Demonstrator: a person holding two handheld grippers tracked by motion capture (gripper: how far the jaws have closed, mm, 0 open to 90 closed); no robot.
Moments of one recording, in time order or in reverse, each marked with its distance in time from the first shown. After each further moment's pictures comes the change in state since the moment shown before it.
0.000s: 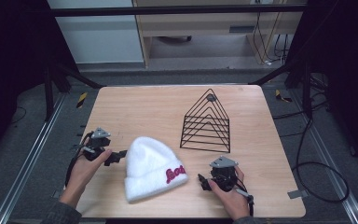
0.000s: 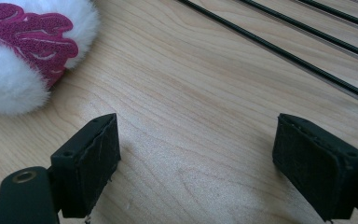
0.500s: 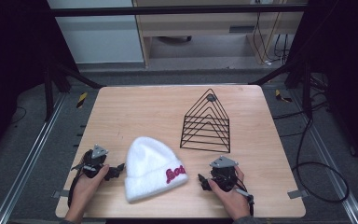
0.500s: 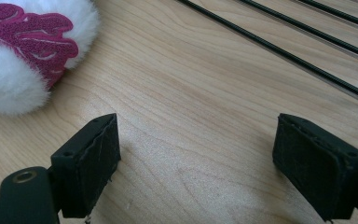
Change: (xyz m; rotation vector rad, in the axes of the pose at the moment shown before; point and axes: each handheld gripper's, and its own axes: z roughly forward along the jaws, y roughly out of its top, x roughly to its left) left arm 0.004 -0.076 0.019 0.002 0.154 0.000; right arm 0.000 0.000 0.000 0.000 0.001 0.001
